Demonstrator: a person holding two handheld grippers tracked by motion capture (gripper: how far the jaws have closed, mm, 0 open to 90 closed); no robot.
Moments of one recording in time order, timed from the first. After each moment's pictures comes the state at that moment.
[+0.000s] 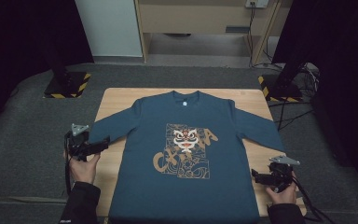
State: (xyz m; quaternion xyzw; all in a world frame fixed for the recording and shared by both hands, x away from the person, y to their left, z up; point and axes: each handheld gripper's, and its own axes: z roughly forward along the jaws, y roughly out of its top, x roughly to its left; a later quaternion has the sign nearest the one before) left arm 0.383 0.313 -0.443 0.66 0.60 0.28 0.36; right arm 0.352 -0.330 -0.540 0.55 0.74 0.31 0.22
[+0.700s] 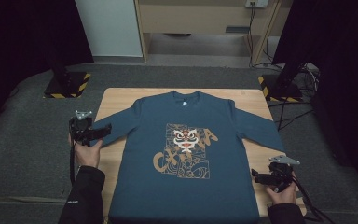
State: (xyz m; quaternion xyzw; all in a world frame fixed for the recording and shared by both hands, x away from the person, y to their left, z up) left arm 0.430 0.315 -0.439 0.65 0.62 0.29 0.34; right arm 0.352 -0.330 -0.540 0.55 0.74 0.31 0.22
